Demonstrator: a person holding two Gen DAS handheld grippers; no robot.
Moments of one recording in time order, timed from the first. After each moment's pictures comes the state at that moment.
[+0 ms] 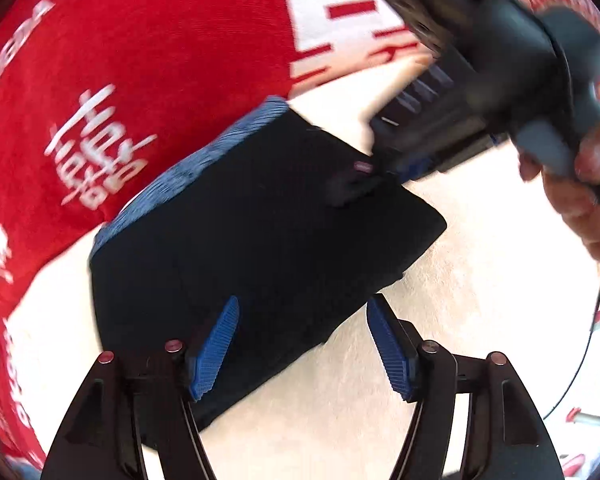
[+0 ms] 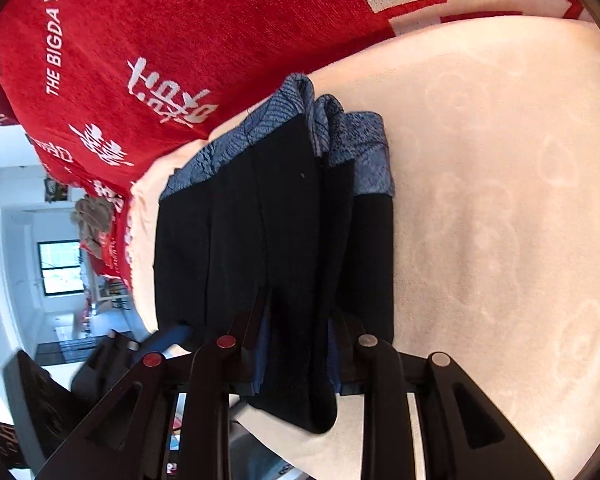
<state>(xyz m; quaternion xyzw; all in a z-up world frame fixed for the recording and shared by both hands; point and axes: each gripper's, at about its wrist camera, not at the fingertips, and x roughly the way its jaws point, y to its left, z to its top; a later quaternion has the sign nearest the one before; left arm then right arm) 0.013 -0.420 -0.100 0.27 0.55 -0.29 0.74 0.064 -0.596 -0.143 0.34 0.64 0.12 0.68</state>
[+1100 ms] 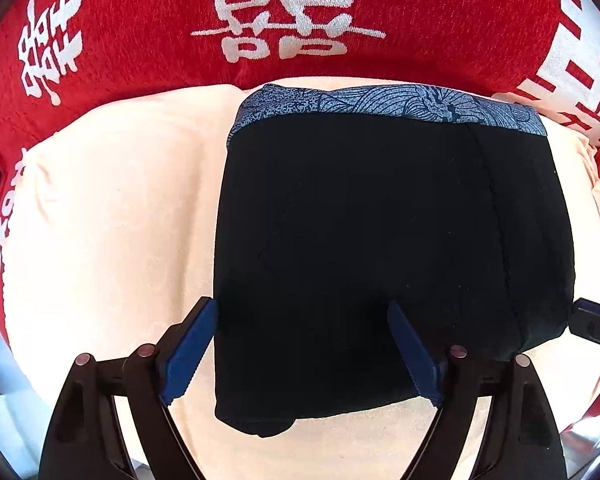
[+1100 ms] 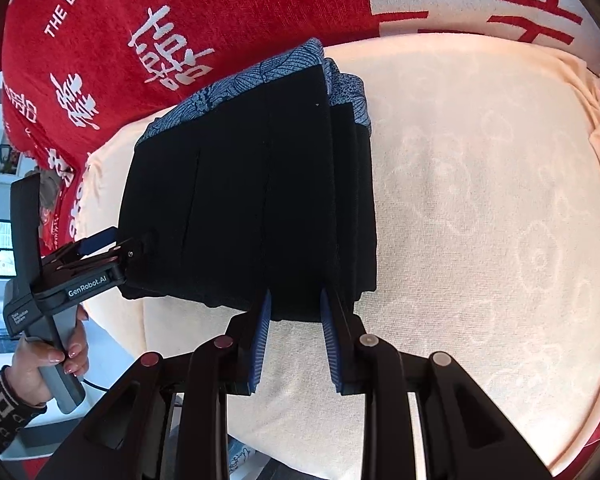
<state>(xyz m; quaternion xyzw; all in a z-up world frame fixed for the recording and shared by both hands) 0.103 -0.311 -0.148 0.13 0.66 -0.09 0.74 0.013 -0.561 -0.114 0.24 0.65 0.07 0.72</state>
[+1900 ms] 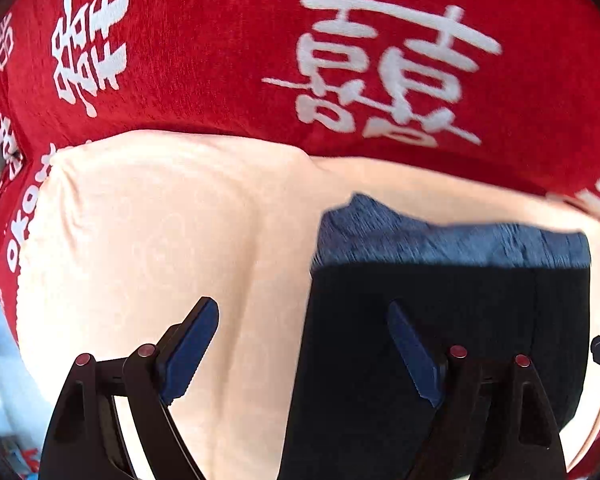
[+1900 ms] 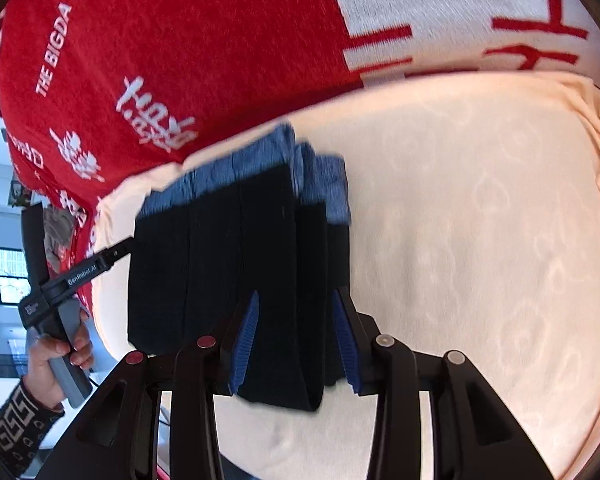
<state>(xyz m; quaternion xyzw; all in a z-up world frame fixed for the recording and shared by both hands) 0.197 -0.284 -0.144 0.09 0.63 -0.02 0.77 0.078 -0.613 -0.120 0.30 0.60 0.06 0.74</state>
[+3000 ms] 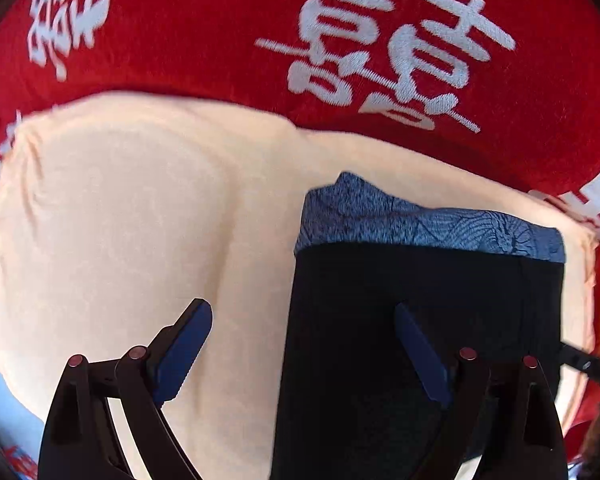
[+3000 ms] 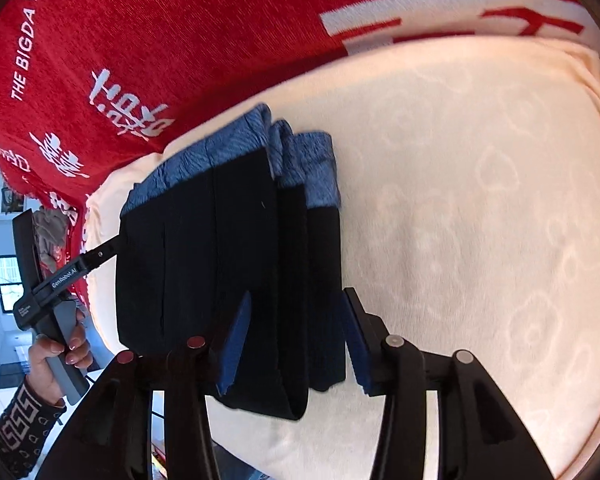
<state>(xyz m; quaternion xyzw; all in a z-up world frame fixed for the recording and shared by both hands) 0.193 -0.260 -0.174 0.01 0.68 -0.06 0.73 0.059 -0.606 -0.148 0.31 0.65 0.05 0.69</state>
